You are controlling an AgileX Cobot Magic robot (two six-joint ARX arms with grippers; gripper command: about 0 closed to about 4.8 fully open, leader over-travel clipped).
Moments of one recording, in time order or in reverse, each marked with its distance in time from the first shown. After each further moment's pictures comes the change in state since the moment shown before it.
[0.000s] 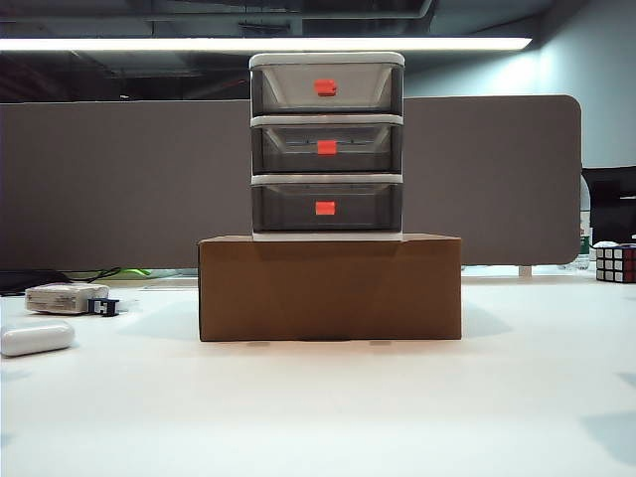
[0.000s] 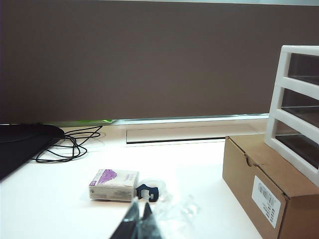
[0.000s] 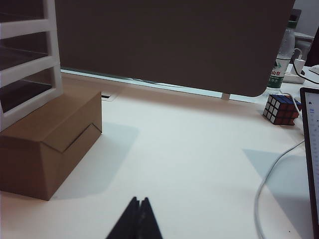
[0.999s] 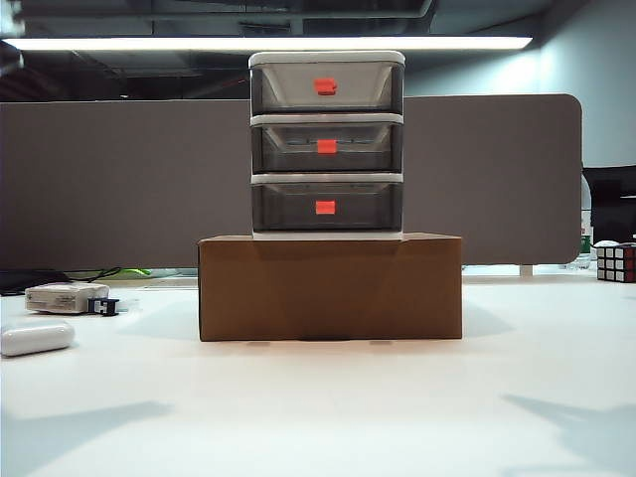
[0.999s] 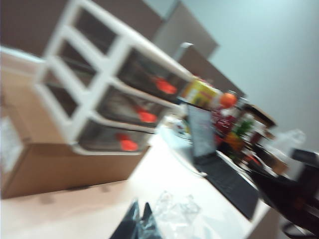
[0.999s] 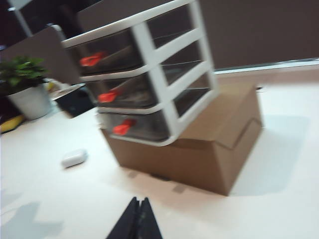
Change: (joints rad) left arm -0.180 0.000 0.001 0.020 0.480 -0.659; right arm 0.001 0.000 0.000 0.031 -0.508 0.429
